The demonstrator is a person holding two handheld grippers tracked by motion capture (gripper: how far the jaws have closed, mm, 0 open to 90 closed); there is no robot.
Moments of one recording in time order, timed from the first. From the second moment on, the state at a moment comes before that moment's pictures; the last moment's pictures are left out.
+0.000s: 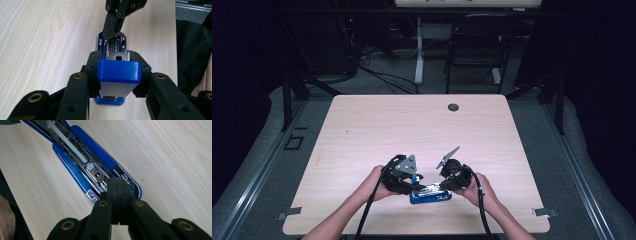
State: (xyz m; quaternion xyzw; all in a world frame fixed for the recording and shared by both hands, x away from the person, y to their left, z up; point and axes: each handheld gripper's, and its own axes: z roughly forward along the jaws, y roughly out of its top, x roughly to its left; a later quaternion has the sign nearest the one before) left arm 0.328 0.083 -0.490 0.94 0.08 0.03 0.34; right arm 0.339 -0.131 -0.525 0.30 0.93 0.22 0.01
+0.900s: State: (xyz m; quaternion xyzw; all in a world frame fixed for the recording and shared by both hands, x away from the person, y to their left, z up) left arm 0.323 0.108 -0.496 0.95 0.11 0.02 0.29; right arm 0.343 -0.135 -0.529 0.32 0.92 0.22 -0.01
